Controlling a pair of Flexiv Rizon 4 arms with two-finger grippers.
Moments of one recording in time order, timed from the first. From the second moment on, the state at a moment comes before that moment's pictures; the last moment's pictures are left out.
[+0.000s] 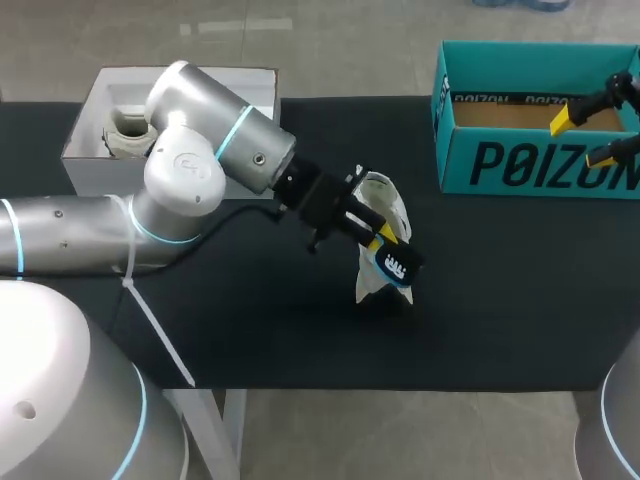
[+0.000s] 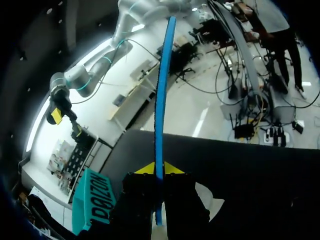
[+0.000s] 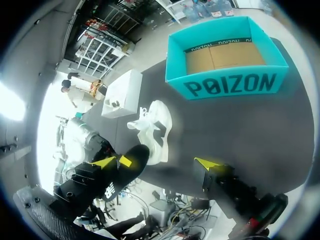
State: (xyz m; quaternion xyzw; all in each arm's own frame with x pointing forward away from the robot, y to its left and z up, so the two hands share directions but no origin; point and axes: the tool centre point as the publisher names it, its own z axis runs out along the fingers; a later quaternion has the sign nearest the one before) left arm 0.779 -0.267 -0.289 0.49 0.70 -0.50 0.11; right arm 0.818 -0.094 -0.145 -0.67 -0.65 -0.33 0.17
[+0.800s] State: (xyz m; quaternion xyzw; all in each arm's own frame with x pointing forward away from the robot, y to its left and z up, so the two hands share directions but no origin) left arm 0.791 -0.250 -0.319 0.43 0.76 -0.48 0.11; right arm 0.818 -0.094 -0.145 -0.67 -0.65 -0.33 0.17
